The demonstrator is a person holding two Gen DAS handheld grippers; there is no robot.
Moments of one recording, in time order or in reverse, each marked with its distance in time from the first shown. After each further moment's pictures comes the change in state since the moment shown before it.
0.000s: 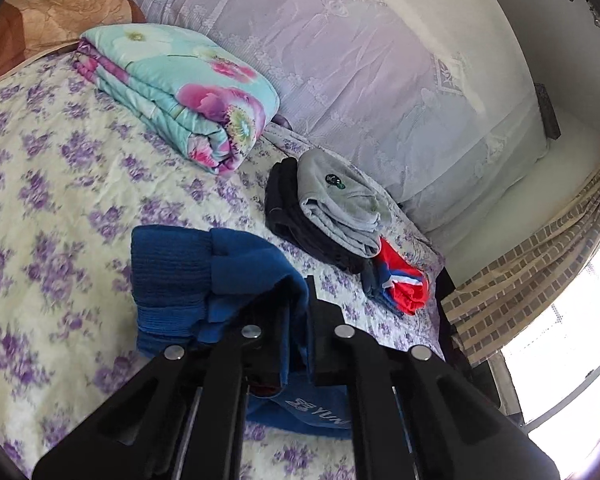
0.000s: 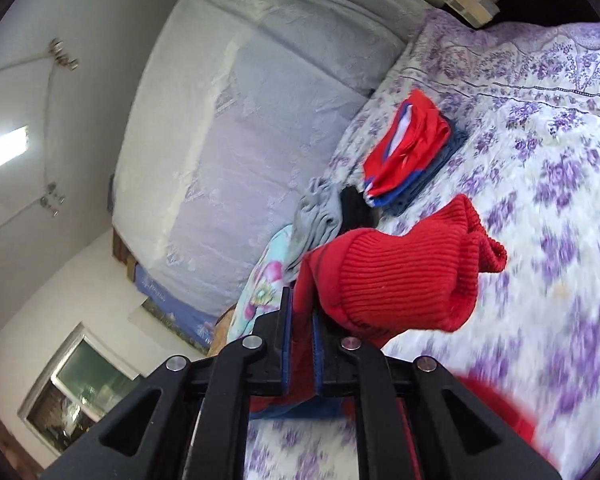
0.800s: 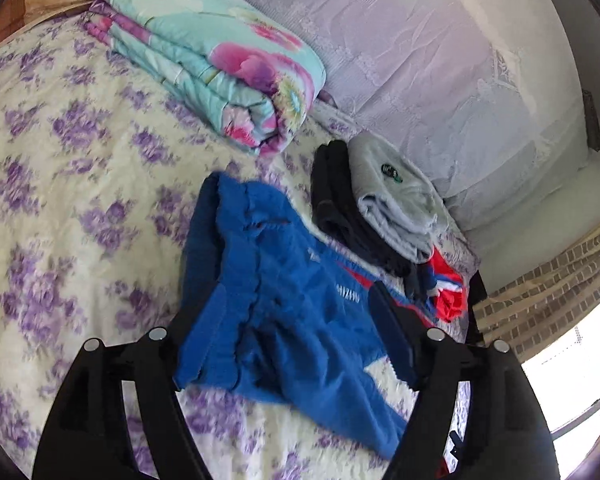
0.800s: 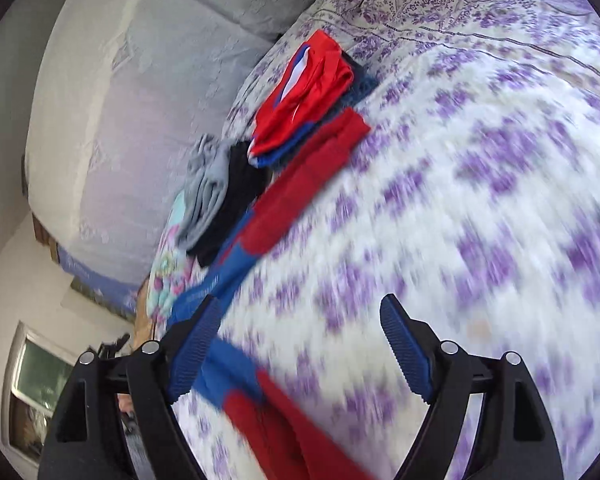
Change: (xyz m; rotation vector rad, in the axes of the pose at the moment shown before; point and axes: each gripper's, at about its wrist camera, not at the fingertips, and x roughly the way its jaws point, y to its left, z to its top) left arm 0.069 0.050 0.010 -0.072 0.114 0.100; right arm 0.005 -0.056 -0.017 -0.030 0.228 -0.289
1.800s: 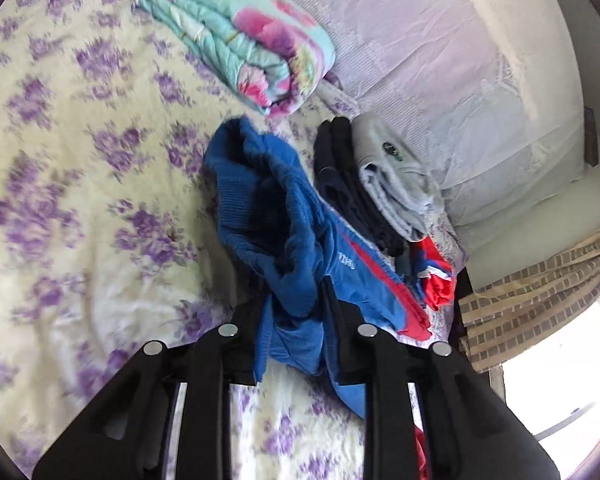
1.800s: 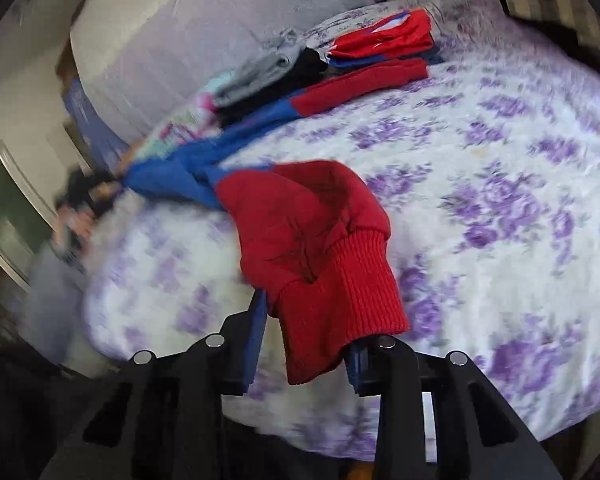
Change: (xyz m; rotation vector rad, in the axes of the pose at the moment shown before) left arm -0.010 0.016 -0.035 -0.071 0.020 -0.056; right arm -0.045 0.011 -0.107 -0.225 0.141 0.120
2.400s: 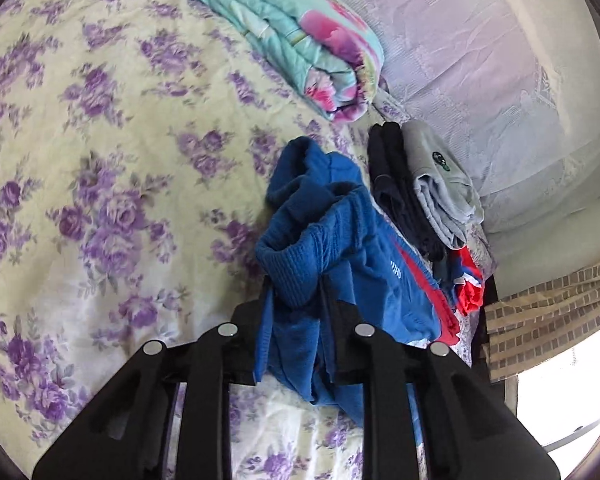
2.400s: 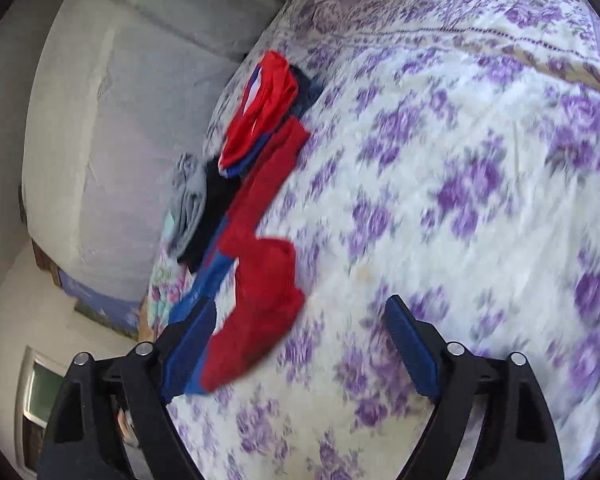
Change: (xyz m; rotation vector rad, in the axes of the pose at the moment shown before) left arm -0.001 0.058 0.008 -0.071 0.041 0.103; right arm -0.003 -0.094 0.075 0.321 -0.162 -0.117
